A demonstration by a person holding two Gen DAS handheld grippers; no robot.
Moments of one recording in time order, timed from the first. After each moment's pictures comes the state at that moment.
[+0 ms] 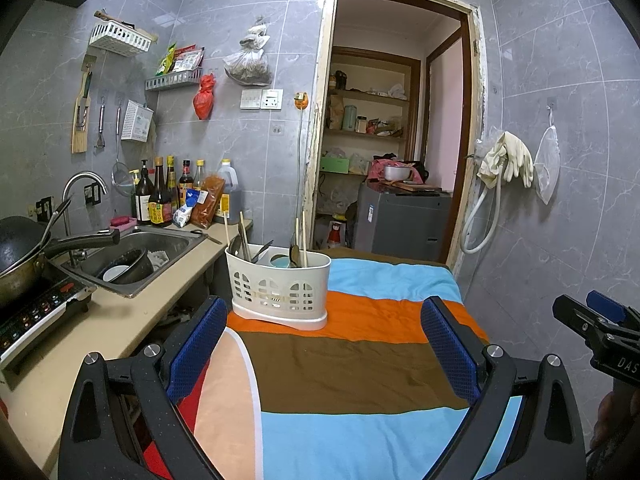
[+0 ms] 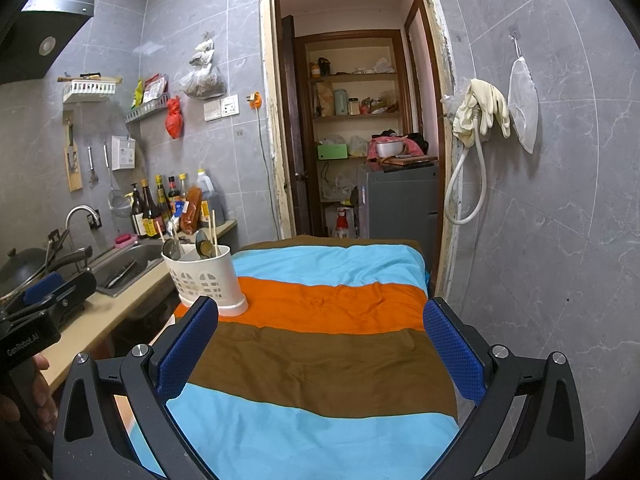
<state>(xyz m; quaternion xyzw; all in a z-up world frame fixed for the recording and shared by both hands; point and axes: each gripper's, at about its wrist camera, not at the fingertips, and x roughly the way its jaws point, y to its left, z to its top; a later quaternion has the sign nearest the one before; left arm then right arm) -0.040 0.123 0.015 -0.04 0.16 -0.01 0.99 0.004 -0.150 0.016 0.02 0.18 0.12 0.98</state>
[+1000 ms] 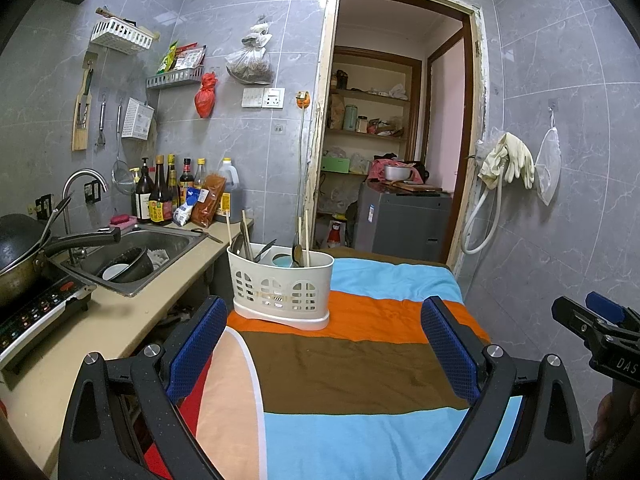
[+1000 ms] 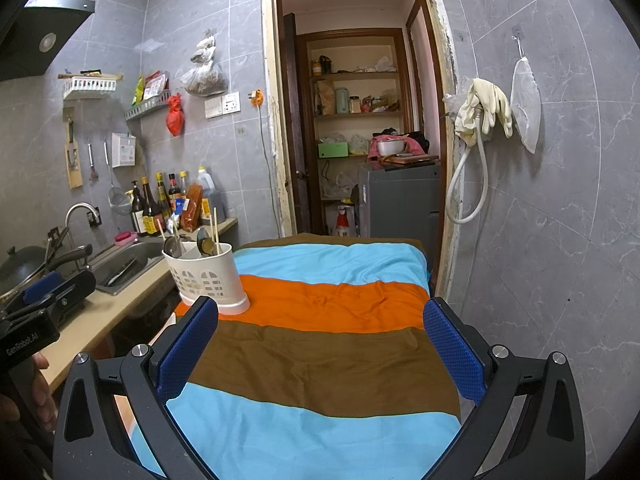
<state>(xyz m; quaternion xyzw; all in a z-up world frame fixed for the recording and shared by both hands) -0.040 0.123 0.015 -0.04 0.16 0.00 0.99 0.006 -0.149 0.017 0.02 0.18 0.12 0.98</state>
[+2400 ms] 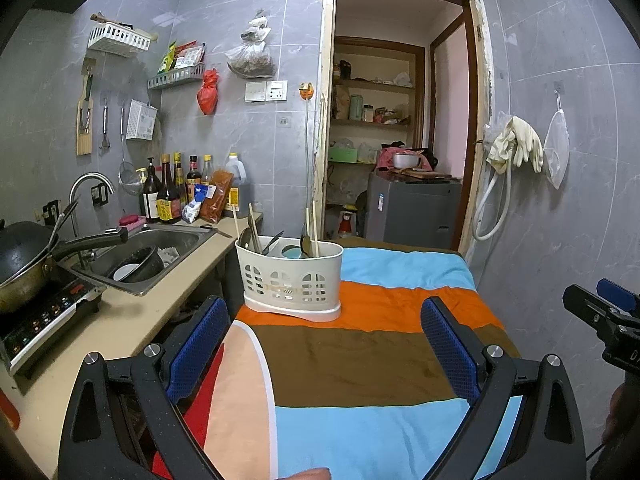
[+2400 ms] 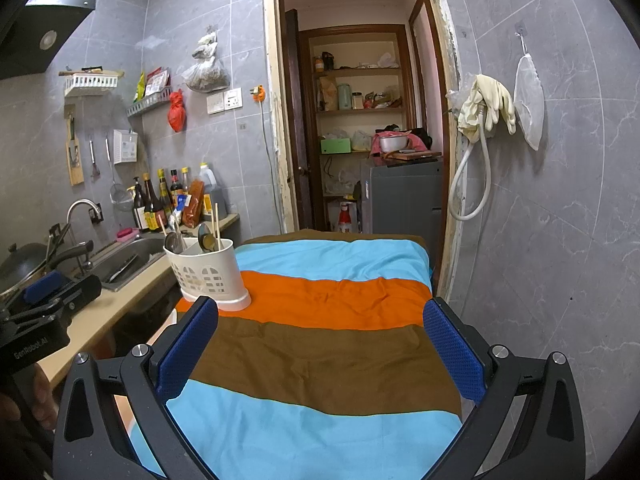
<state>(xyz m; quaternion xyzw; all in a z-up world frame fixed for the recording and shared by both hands) -0.033 0.126 0.009 -0.02 0.18 0.01 0.98 0.000 -0.145 0.010 0.02 0.18 0.12 0.97</state>
